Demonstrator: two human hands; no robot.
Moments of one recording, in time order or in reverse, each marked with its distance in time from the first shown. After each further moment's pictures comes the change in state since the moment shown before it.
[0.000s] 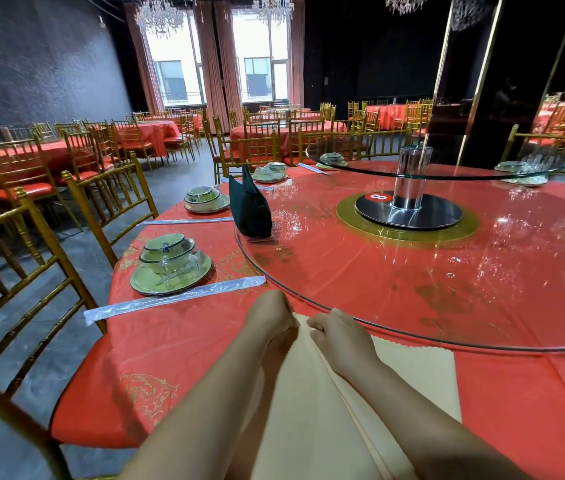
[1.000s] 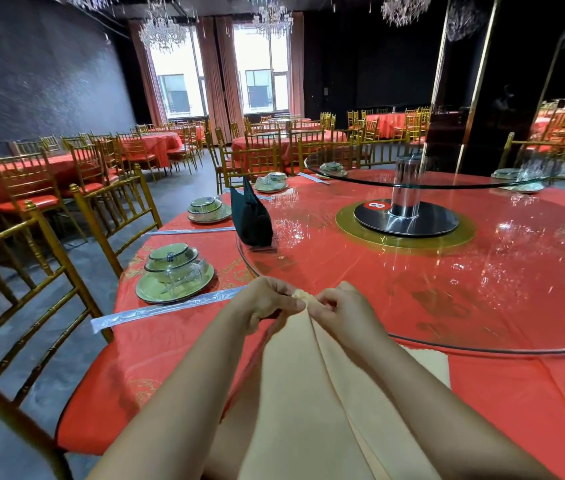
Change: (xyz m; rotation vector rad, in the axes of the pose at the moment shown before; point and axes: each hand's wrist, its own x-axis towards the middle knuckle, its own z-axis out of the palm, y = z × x) left_hand -0.017 0.004 -0.046 -0.621 -0.268 0.113; right_hand 0.002 -0.013 -0.045 0.271 0.196 -0.101
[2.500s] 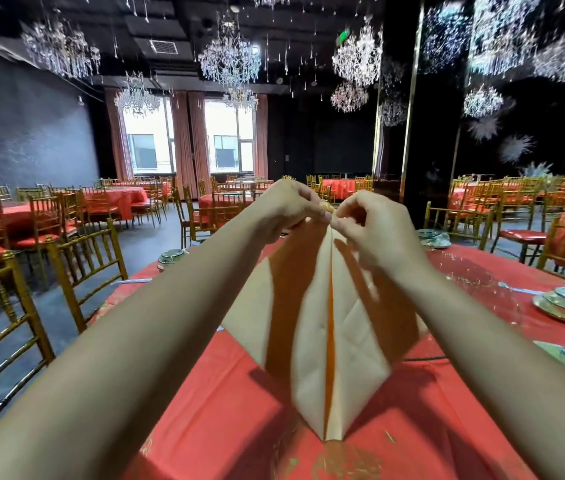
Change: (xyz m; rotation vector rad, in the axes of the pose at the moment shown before) left_hand -0.132 0.232 0.062 0.277 0.120 0.478; right_hand -0.073 -0.127 -0.208 -0.216 0.560 -0.279
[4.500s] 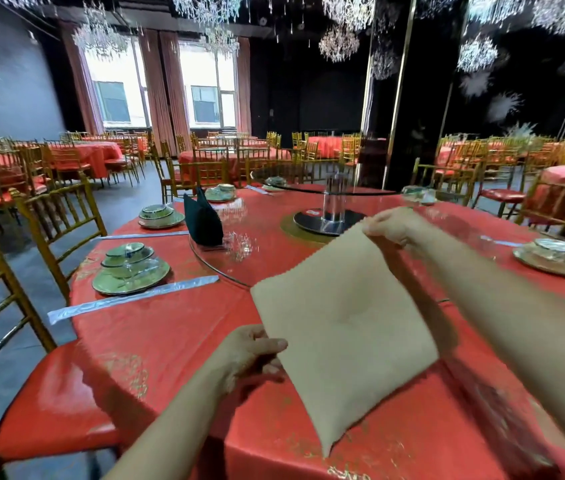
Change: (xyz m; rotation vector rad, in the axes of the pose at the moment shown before) left_hand -0.114 -0.223 0.091 -0.710 -0.235 -0.481; right_hand -0.007 0.113 0.046 0.193 -0.422 0.689
